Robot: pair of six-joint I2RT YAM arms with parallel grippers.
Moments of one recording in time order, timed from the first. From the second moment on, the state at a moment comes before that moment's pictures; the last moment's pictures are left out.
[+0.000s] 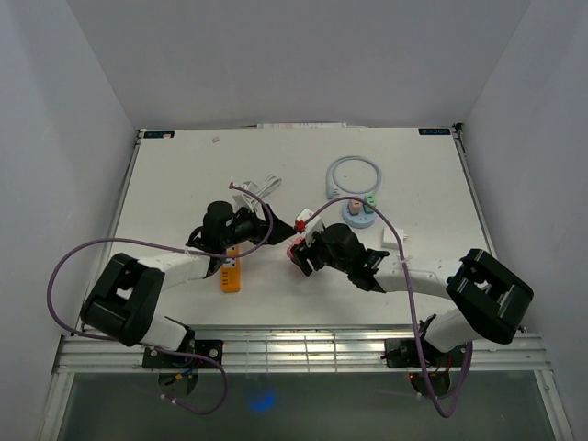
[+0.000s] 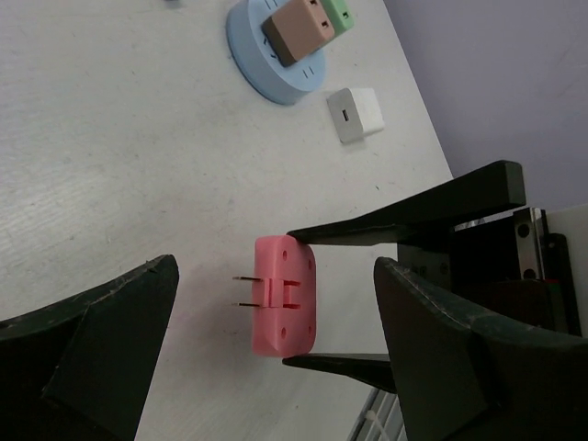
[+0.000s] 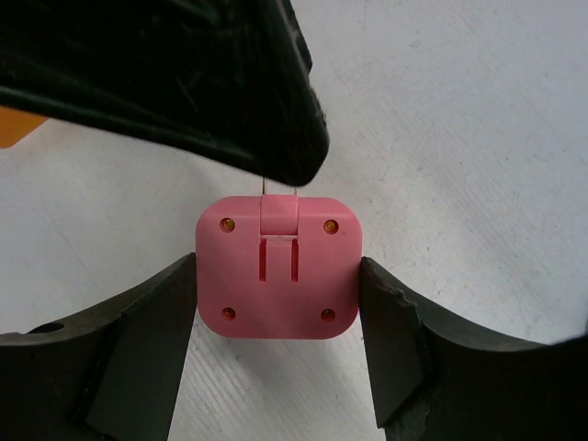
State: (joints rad) left arm -0.45 1.42 0.53 0.61 0.50 -0.64; right arm 0.95 1.46 0.62 0.37 0.02 -0.04
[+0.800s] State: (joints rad) left arm -0.45 1.64 0.57 0.79 0.79 -0.81; right arm 0.95 1.41 0.62 0.38 0.05 -0.09
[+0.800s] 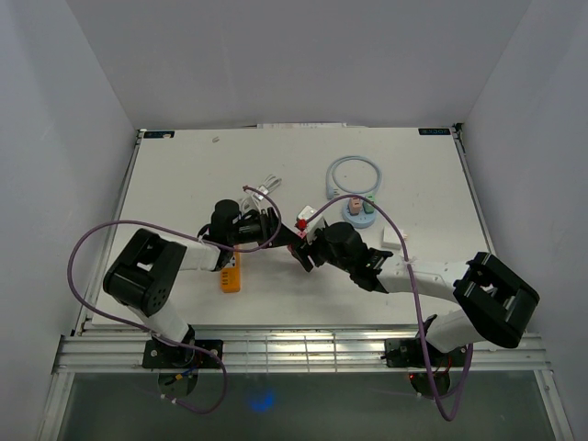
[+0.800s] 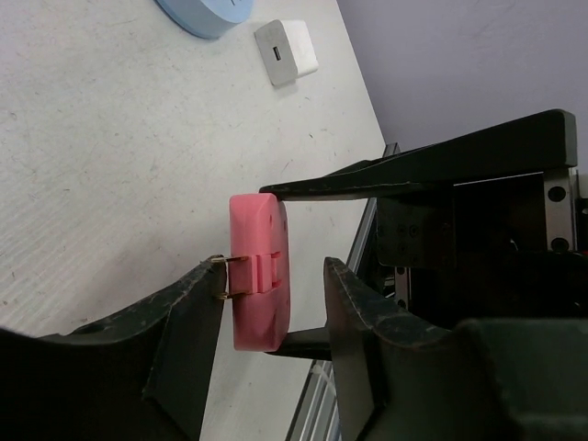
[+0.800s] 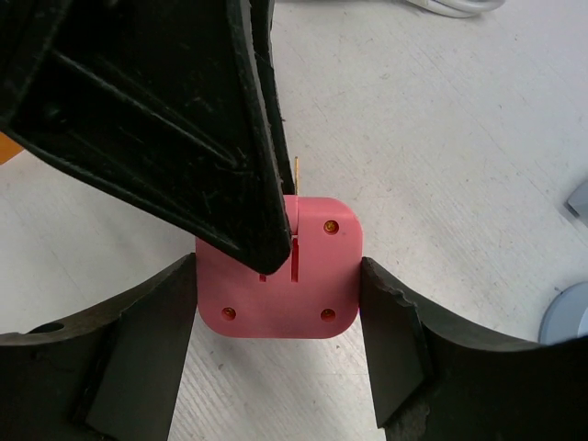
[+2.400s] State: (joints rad) left arm -0.43 1.42 0.42 1.03 0.77 -0.79; right arm 0.68 1.11 0.58 0.36 -0.40 0.27
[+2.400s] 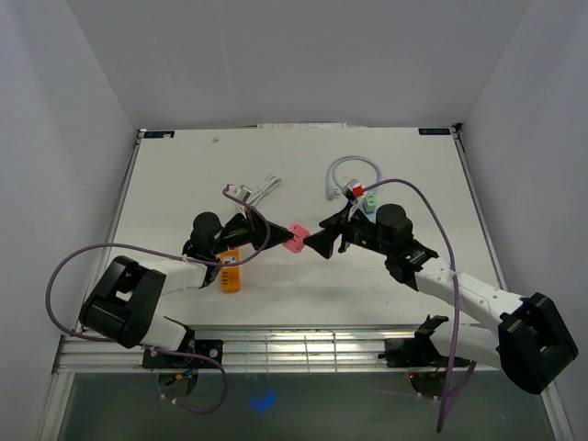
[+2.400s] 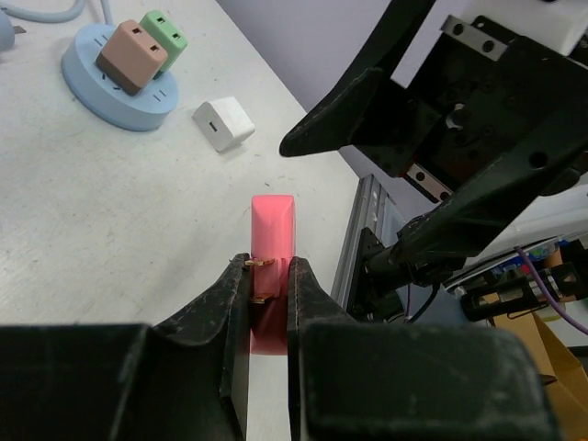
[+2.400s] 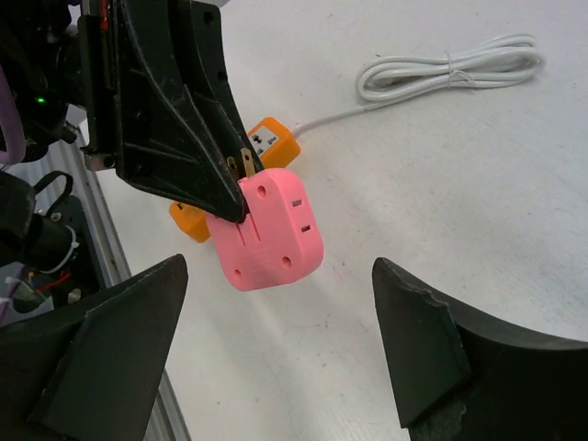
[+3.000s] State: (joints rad) left arm -0.43 1.41 0.39 1.25 0.84 -0.89; right arm 0.66 1.23 0.53 0.65 -0.68 0.44
